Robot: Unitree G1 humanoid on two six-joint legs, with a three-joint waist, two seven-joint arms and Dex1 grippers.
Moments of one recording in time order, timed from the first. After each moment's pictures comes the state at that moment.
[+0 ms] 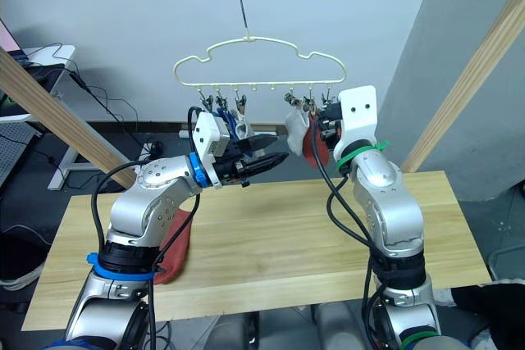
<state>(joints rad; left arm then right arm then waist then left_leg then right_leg) -0.56 0.40 -0.05 -0.07 -0.42 0.45 -0.86 -0.59 -0.11 0.02 -0.36 0.10 0.79 0.08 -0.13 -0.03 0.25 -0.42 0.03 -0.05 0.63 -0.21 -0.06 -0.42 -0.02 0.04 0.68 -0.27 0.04</state>
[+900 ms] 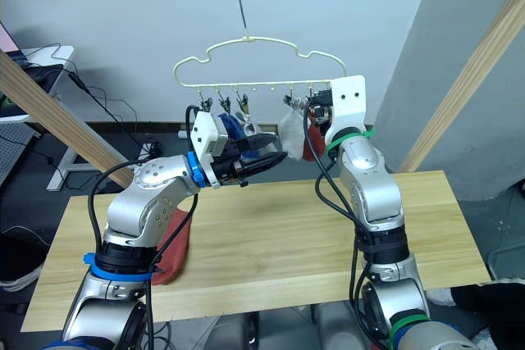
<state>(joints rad) -0.55 0.41 -0.05 -0.08 -0.42 0.45 -0.86 -0.70 -0.06 0.02 -0.12 0.06 0.65 -0.01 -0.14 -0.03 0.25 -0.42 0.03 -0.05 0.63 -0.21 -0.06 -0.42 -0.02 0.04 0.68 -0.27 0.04</state>
